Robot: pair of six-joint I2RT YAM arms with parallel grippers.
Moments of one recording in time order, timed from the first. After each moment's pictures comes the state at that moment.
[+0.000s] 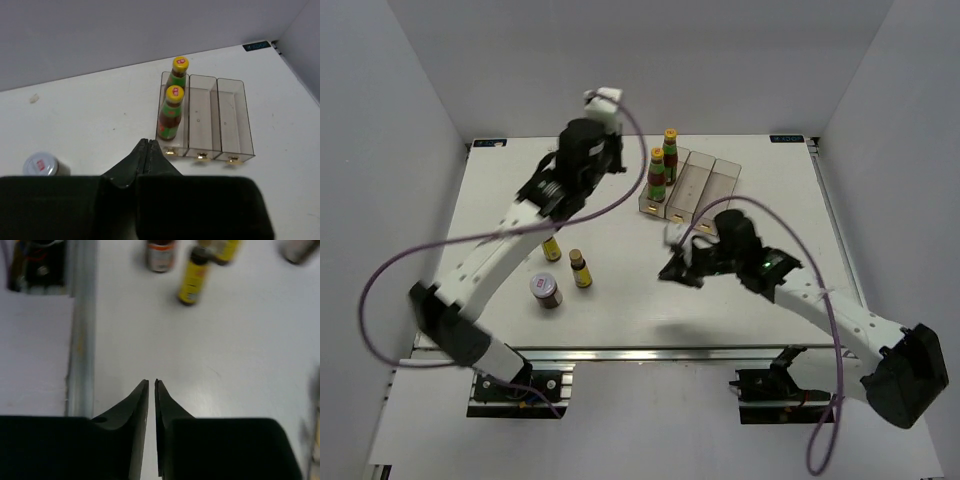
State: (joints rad) left arm -0.64 1.57 1.66 -0.31 -0.31 -0.13; right arm 0.63 1.11 0.82 -0.24 -0.75 -0.44
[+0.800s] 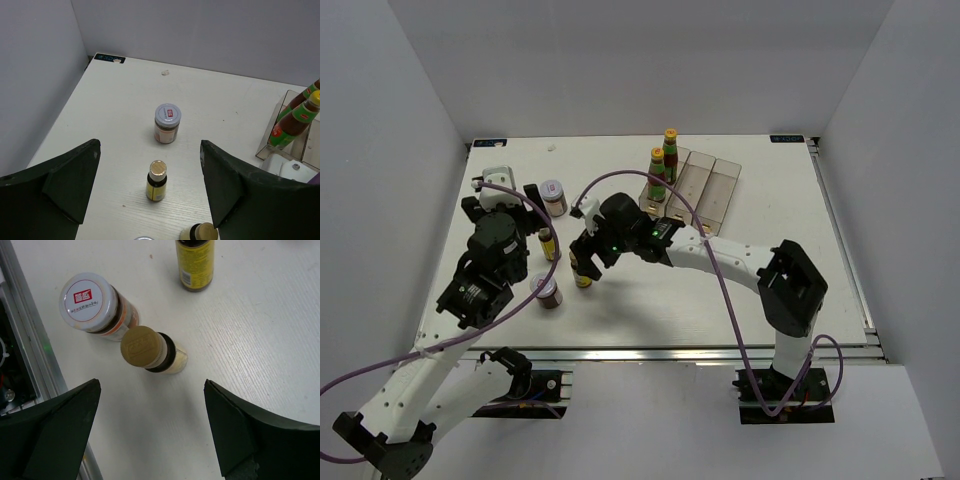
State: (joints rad) left arm -0.56 0.77 0.96 -0.26 -0.75 -0.11; right arm 1.01 1.85 1.46 -0.24 -0.27 0.03
